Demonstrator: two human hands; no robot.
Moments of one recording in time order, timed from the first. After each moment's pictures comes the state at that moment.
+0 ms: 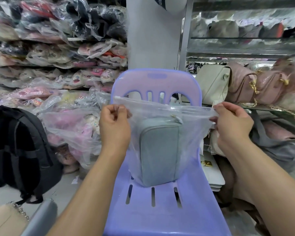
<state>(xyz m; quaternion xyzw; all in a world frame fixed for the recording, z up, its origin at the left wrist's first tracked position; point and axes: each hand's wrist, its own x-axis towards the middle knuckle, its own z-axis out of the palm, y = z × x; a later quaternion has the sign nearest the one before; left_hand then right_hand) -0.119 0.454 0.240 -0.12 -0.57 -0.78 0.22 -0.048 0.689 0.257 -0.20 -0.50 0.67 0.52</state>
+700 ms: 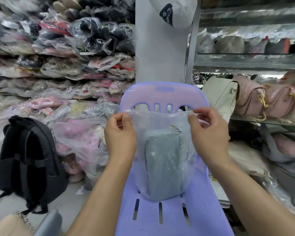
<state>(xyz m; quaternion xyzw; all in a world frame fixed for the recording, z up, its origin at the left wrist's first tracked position) -0.123 0.448 0.254 -0.08 -0.59 -0.76 0.25 -0.053 0.620 0.264 -0.08 -0.70 0.49 0.51</state>
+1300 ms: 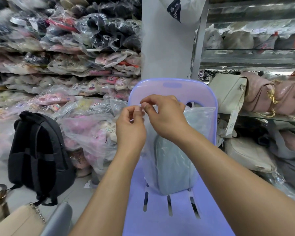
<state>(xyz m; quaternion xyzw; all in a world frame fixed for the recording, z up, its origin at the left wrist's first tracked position) -0.121 0.437 0.259 -0.14 -0.59 -0.77 0.19 -0.096 0.532 0.302 0.04 -0.90 0.24 0.36</state>
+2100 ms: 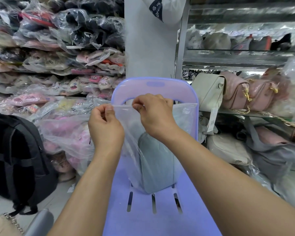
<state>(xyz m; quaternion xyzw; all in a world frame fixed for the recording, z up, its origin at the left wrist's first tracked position) -0.126 0.435 0.259 -0.07 -0.60 -0.74 0.30 -0.101 0.553 0.297 0.02 -0.90 0.16 0.40</state>
